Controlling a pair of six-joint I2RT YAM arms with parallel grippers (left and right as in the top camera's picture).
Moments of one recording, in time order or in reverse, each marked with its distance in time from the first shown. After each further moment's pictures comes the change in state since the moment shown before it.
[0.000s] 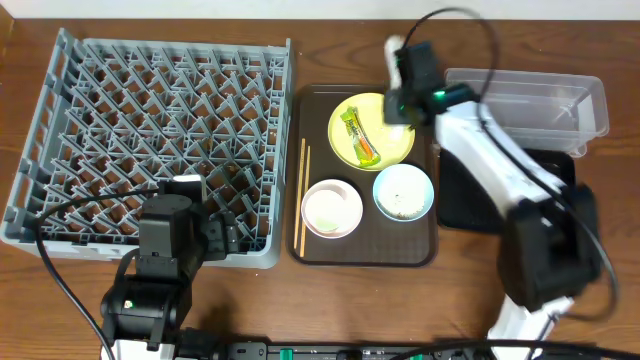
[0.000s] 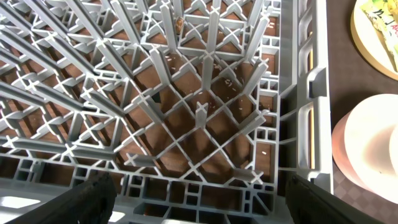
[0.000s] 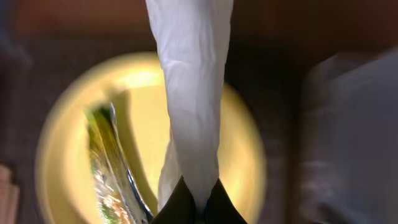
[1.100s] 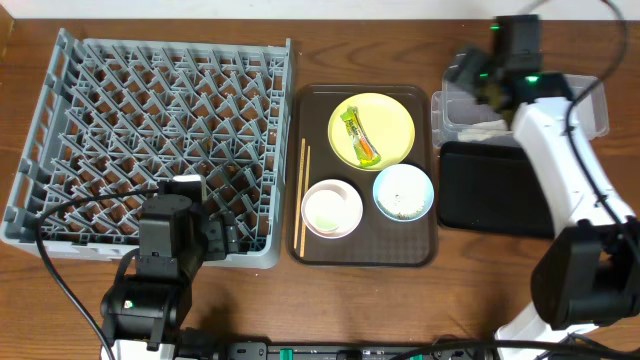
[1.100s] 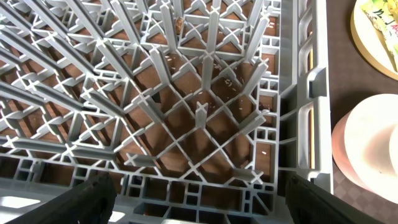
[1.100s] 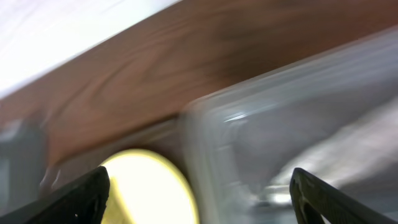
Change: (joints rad) left arm 0.000 0.000 0.000 0.000 0.000 0.000; right arm -0.194 -0.112 0.017 -0.008 -0.104 0.162
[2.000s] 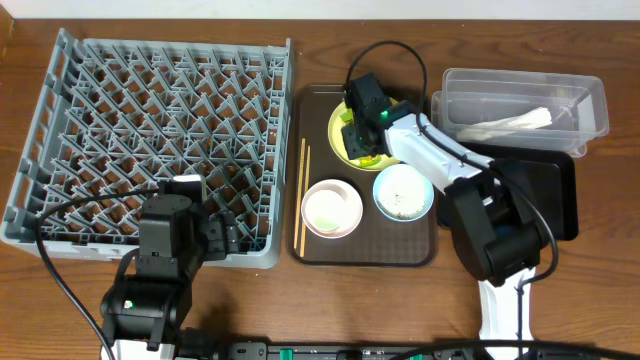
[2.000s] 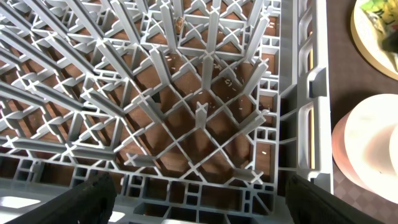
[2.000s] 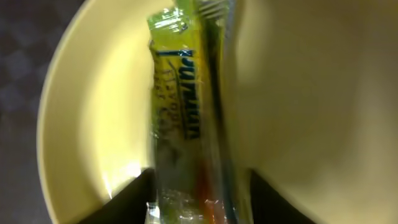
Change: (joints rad) left arm 0.000 0.000 0.000 0.000 0.000 0.000; right arm 0.356 0.346 -0.001 0.008 0.044 -0.275
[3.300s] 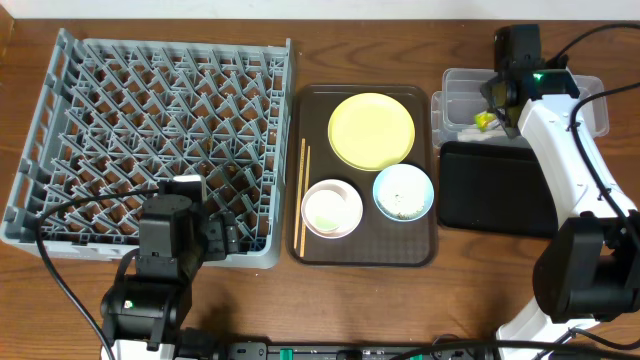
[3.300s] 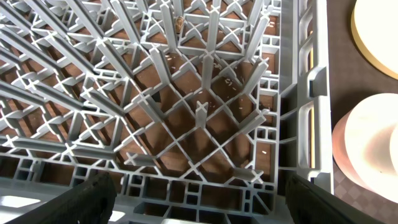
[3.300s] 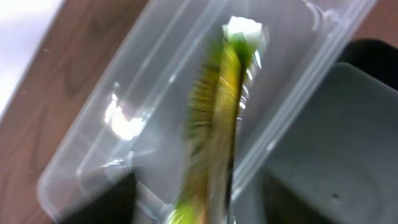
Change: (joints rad) left arm 0.000 0.000 0.000 -0.002 0.000 0.000; right arm -0.443 -0.317 0.011 -0.235 0.318 0.862
